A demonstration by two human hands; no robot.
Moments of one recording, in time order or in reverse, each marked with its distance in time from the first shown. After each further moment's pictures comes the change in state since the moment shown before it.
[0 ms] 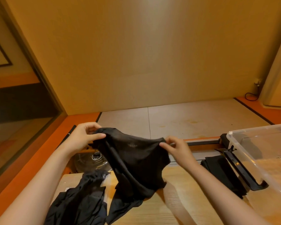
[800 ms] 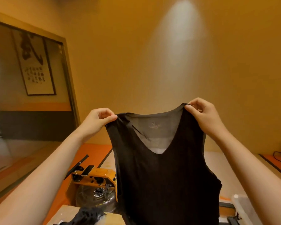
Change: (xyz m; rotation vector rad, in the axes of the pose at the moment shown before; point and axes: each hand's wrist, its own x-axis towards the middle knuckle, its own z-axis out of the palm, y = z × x) left_hand 0.010 0.160 -0.034 -0.039 0.295 0.298; right_hand 0.091 -0.184 -0.185 -0.039 0.261 -0.481
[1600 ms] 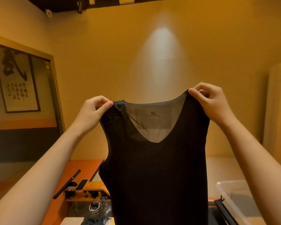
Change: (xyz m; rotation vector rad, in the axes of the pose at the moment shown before) left_hand -0.072 0.103 -0.065 0.064 0.152 0.300; right_hand -0.055 -0.157 -0.061 -0.006 0.118 -0.183
